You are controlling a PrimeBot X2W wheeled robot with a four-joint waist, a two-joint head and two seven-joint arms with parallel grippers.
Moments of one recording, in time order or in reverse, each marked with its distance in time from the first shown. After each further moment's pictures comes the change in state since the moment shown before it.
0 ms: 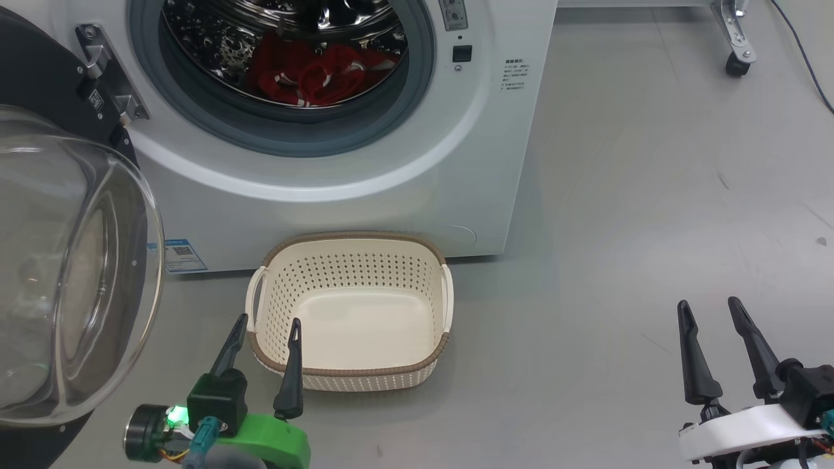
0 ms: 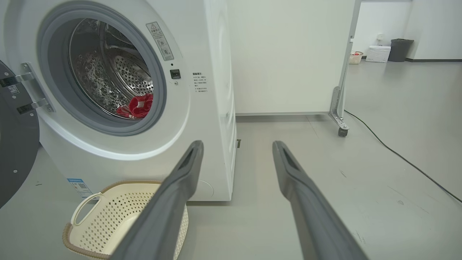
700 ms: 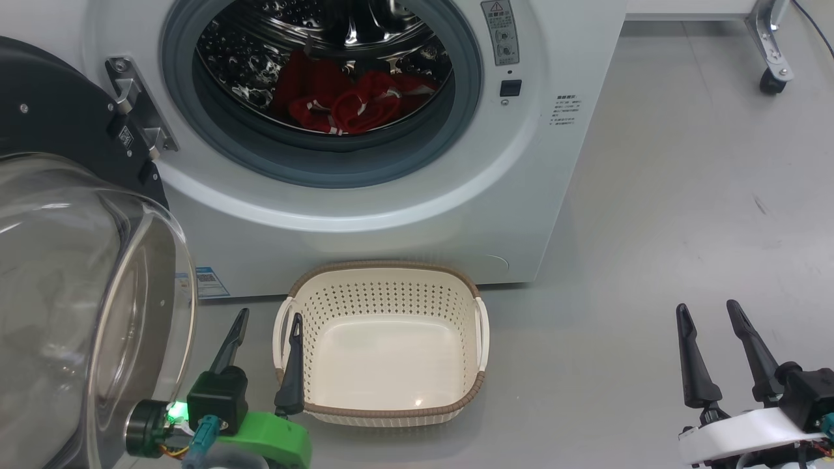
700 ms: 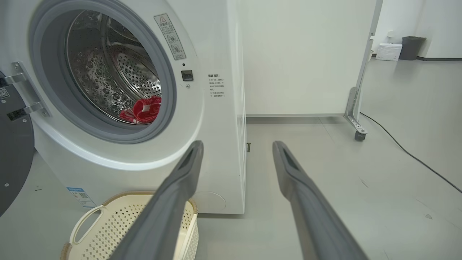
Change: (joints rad) left arm -0.005 0.000 -0.003 -0.011 0.002 0.000 -0.009; right arm 0.011 0.000 0.002 -0.007 0.000 0.000 0.000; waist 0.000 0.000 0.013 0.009
